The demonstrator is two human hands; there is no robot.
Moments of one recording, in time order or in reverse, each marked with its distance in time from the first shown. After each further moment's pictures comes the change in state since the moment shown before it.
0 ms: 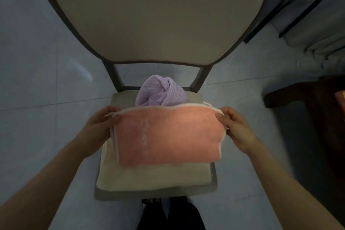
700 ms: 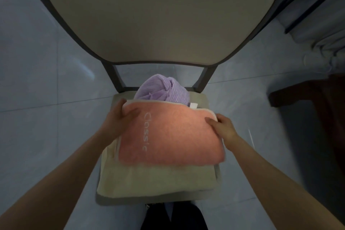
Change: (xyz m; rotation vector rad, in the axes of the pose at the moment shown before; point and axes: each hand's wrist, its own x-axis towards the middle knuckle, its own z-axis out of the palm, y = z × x) left_hand 0.048 -0.005 0.029 0.498 0.171 0.170; right_hand 0.059 0.042 0.031 -0.324 0.228 0.180
